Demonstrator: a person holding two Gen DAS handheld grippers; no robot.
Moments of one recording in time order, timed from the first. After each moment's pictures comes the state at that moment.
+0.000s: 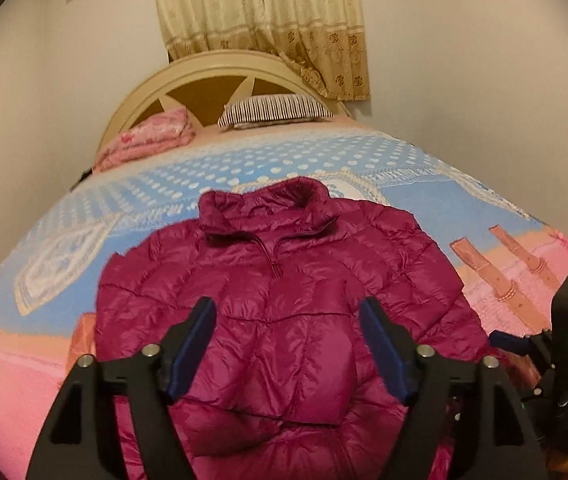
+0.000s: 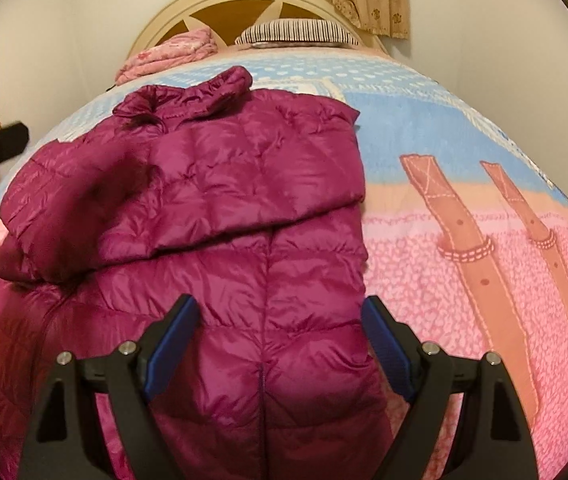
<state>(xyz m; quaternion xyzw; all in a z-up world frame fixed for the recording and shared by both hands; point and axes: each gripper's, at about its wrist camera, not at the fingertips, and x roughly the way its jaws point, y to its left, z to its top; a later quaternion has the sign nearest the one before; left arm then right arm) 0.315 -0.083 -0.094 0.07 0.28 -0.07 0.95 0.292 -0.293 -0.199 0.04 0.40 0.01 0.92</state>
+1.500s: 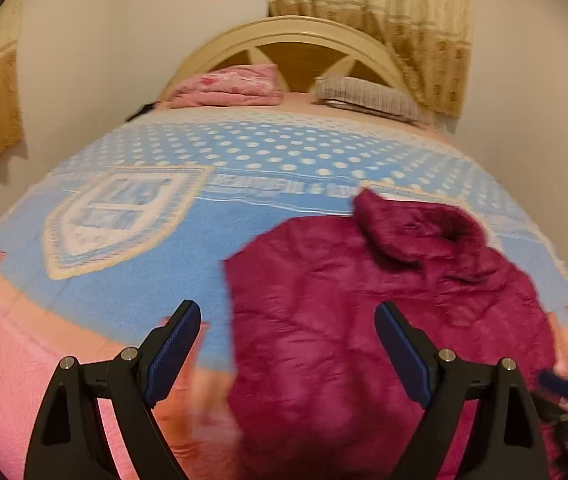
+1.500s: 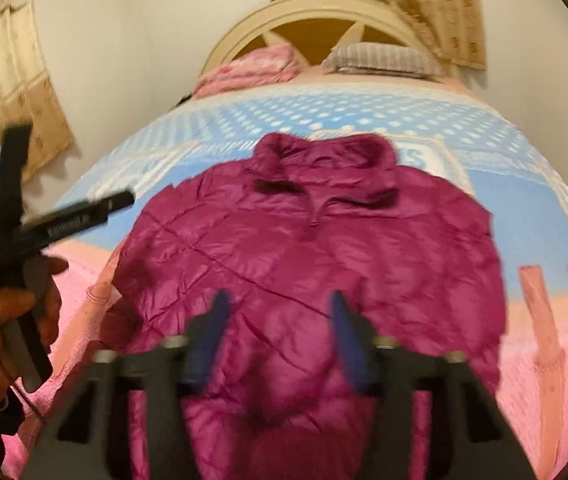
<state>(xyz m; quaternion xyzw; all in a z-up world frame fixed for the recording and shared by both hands) 0.419 0.091 -0.101 -0.06 0.34 0.01 0.94 0.349 -0.171 -0.111 0.03 0.38 0.14 0.91</state>
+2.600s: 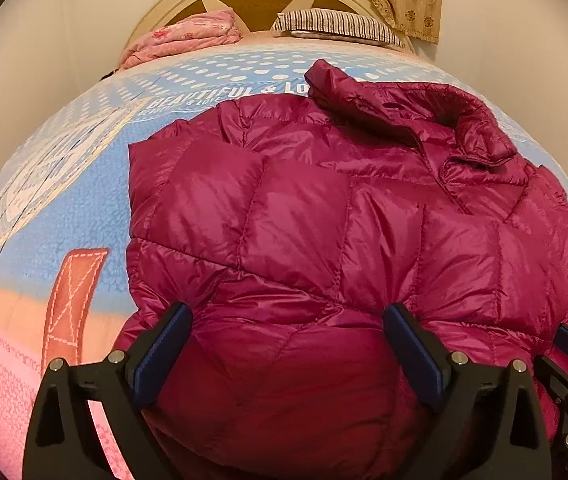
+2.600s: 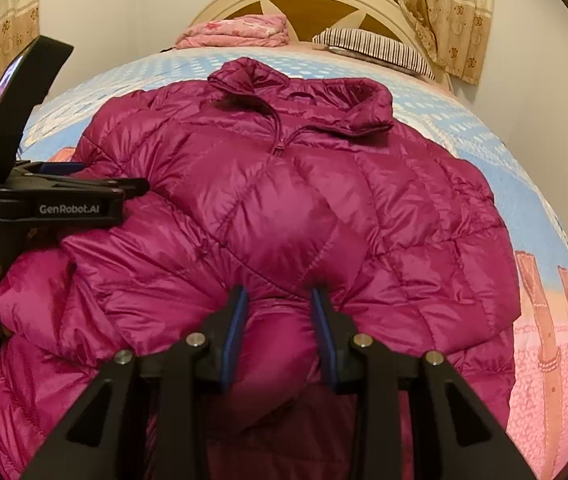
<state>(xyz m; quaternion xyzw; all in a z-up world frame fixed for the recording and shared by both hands) 0.443 0.048 -0.198 0.00 0.43 -0.02 0.90 0.354 -0.170 -0.195 -0.07 0.41 0.08 0.91</state>
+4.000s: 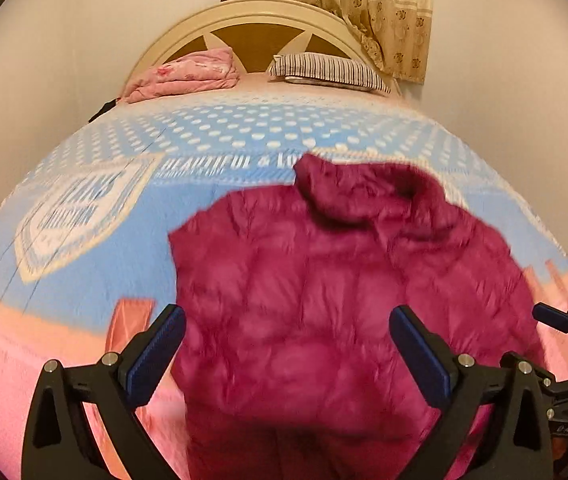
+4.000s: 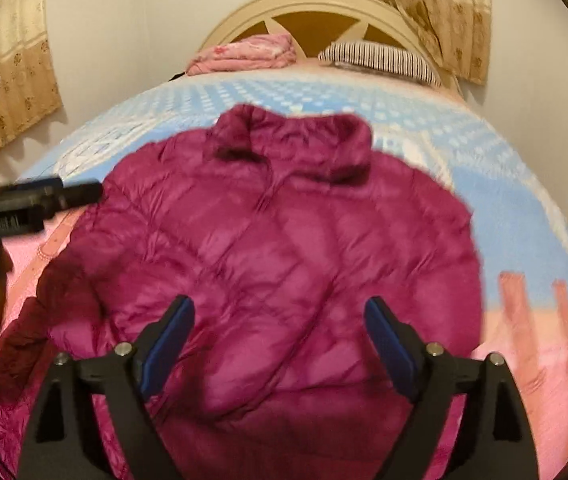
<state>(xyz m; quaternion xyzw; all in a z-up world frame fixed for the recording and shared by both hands) 0.418 0.051 -0.102 -0.02 0.38 -0.04 0.93 0.351 -0.208 -0.139 -0.03 0.39 0.12 0.91</state>
